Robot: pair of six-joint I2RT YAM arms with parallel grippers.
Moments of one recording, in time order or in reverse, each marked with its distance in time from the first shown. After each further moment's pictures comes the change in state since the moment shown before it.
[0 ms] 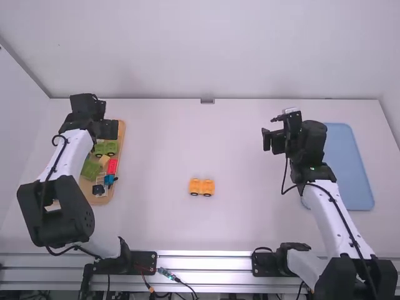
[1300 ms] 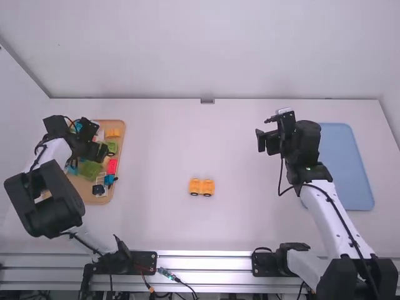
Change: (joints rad) left arm 0.269 0.135 -0.066 -0.010 0.430 0.486; right arm 0.048 0.000 0.000 0.000 -0.001 -0.002
